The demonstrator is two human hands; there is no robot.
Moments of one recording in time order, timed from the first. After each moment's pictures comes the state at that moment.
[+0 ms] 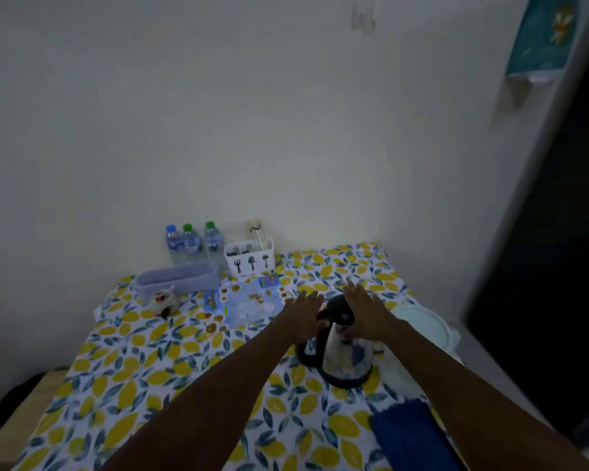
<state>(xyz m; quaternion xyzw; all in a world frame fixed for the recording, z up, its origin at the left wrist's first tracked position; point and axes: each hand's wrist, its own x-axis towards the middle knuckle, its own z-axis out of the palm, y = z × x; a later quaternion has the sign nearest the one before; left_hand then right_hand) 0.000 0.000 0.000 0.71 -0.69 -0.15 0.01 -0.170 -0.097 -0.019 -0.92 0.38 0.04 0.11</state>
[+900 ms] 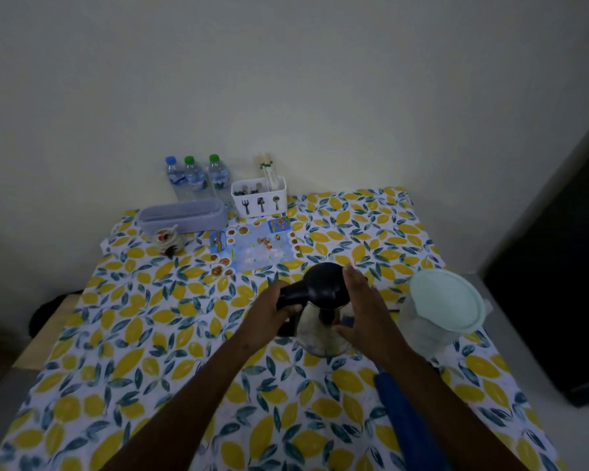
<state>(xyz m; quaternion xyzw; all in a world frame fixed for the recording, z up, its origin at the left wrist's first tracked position) 0.035 0.074 -0.056 0.73 -0.52 -0.27 0.35 -0.166 -0.033 -0.065 -0.90 0.33 -0.16 0.24</state>
